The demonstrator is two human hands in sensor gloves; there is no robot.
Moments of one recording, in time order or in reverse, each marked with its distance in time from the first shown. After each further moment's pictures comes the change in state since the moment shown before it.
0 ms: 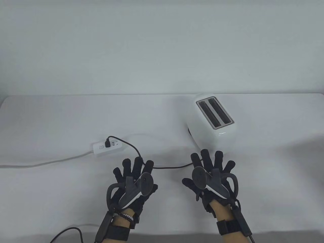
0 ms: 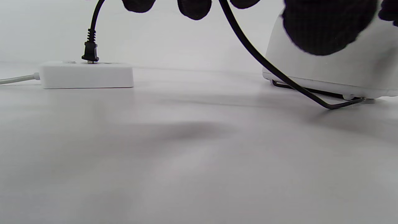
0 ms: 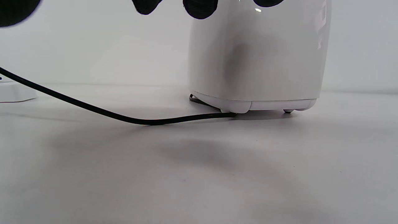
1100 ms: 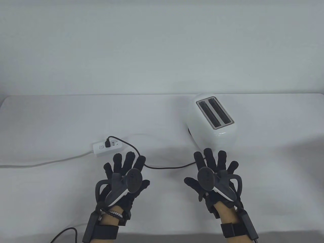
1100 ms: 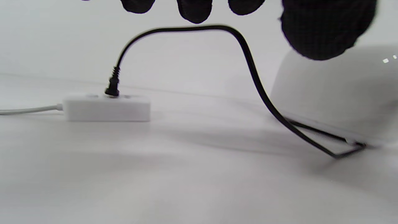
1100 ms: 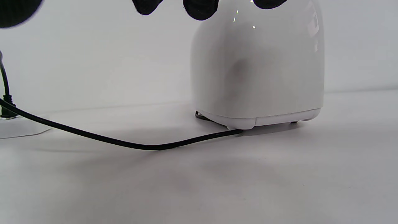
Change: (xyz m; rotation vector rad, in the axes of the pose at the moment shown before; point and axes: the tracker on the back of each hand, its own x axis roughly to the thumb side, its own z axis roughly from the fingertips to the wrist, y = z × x) left_hand -0.044 0.048 0.006 0.079 0.010 0.077; right_hand -0.011 -0.010 0.006 -0.053 -0.018 -0.119
